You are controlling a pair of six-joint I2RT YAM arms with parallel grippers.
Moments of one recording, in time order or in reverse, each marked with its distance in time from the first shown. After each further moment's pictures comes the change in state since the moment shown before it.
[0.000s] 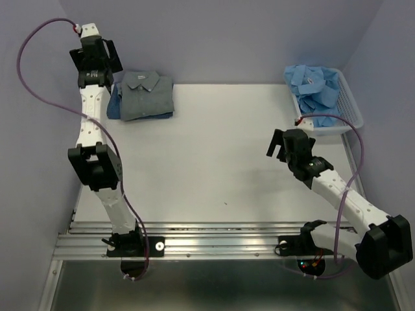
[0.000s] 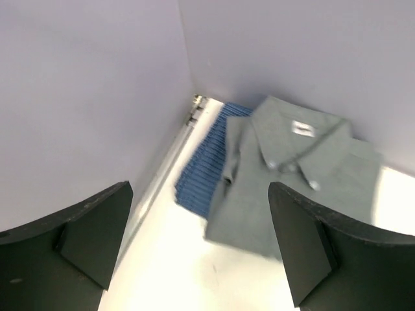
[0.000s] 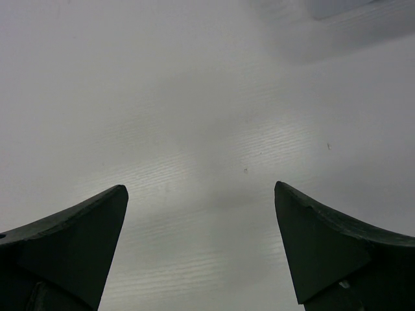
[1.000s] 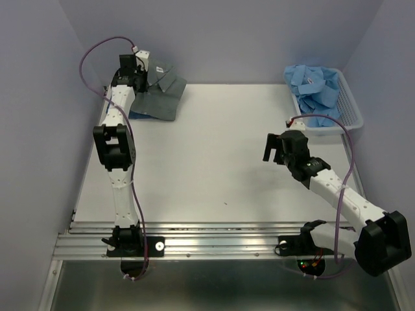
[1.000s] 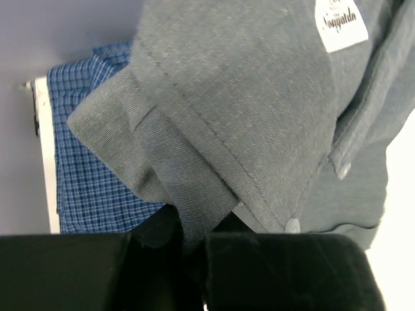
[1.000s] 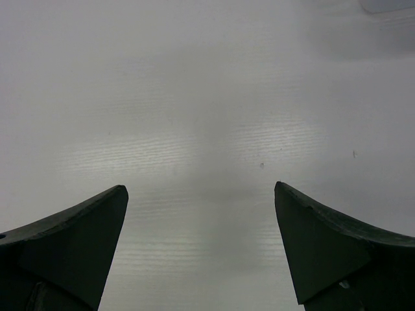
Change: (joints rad) left arm -0.105 0.304 0.100 -0.035 0.373 0.274; right arm 0.000 0.002 -0.039 0.057 -0.116 -0.104
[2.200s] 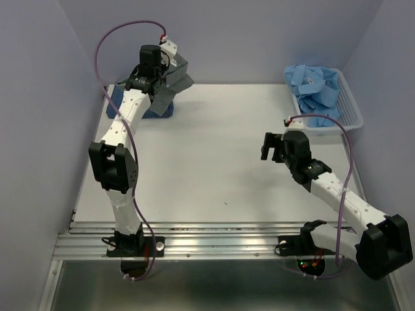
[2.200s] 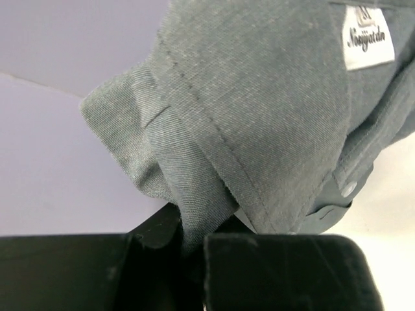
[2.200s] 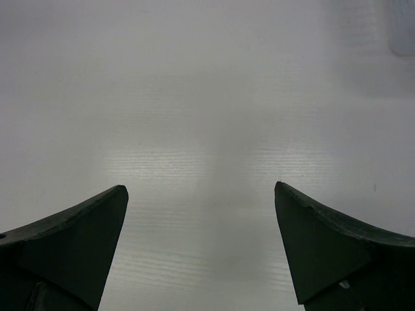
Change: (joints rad) left arm -0.249 -0.396 -0.298 0.082 -0.415 0.324; right arm 0.000 -0.032 -0.032 0.116 -0.082 -0.056
